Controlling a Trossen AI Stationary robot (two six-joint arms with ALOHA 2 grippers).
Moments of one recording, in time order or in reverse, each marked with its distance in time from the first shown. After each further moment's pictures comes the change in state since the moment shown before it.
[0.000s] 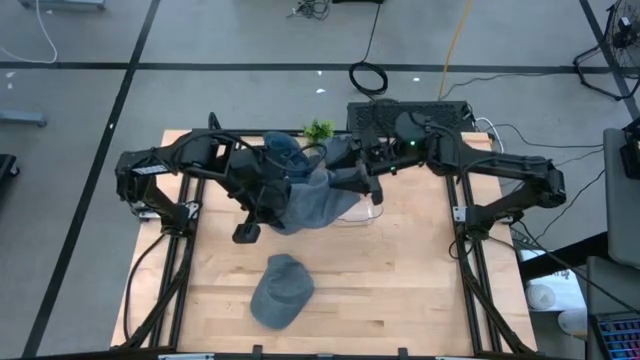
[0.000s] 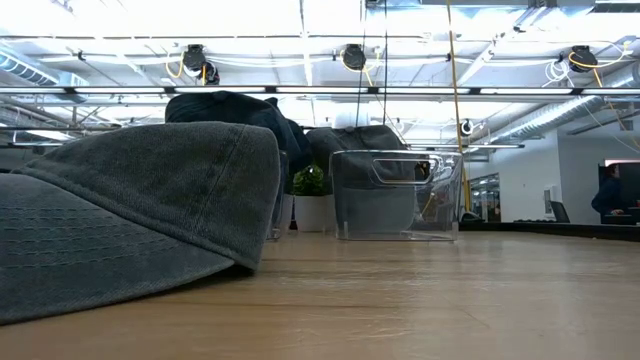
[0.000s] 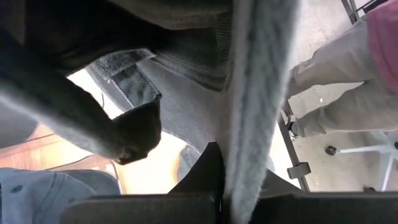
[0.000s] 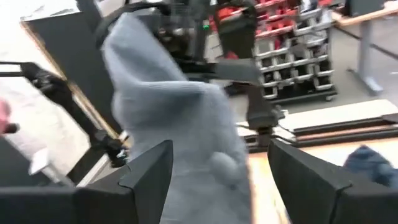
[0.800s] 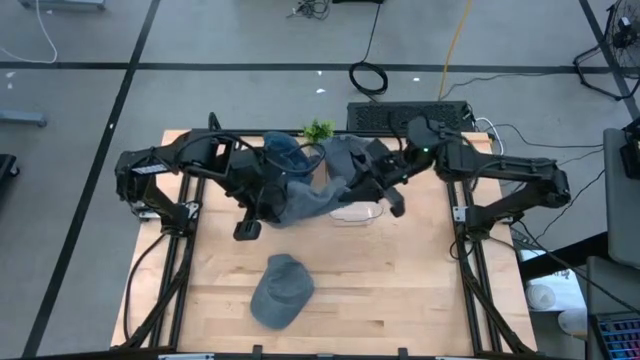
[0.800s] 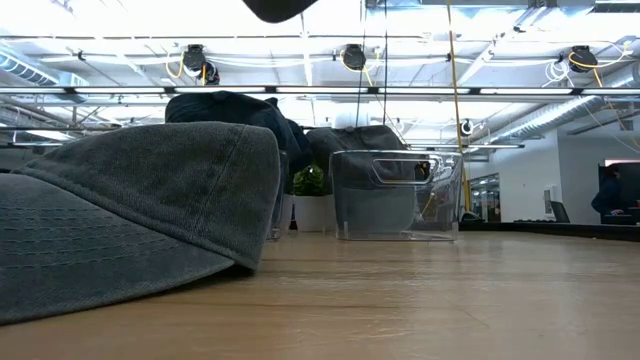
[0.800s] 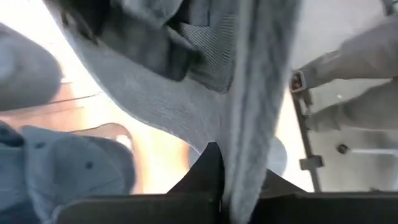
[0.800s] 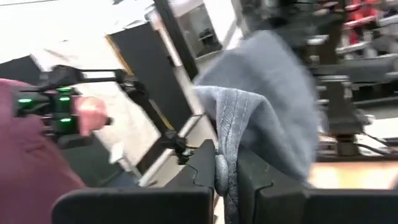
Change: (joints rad) left arm 0.003 0.000 -0.001 -0.079 -0.074 -0.056; right arm 0.067 -0.032 0.000 0.066 -0.172 0.130
